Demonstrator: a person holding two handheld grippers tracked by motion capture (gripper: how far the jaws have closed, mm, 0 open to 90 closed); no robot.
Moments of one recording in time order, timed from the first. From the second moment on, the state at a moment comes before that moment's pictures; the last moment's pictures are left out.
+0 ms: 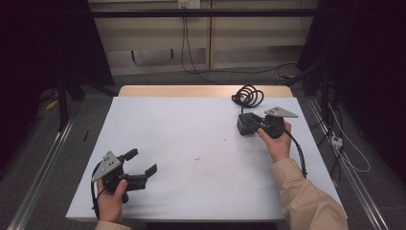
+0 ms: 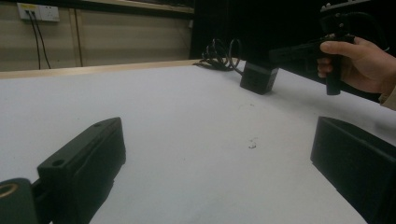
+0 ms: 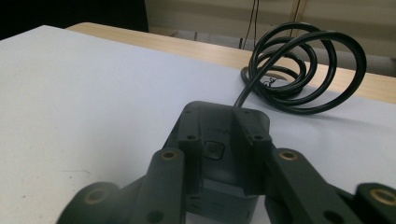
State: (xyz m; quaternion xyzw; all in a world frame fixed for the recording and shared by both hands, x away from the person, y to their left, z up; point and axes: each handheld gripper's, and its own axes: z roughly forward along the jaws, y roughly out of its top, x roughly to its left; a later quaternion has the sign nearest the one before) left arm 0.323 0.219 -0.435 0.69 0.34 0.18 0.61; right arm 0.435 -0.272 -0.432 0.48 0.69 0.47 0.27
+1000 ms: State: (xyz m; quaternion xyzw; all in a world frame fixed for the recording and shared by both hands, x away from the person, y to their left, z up) left arm 0.324 0.217 -0.436 0.70 0.34 0.18 0.61; right arm 0.393 -0.265 -0.431 0.46 0.71 0.49 0.22
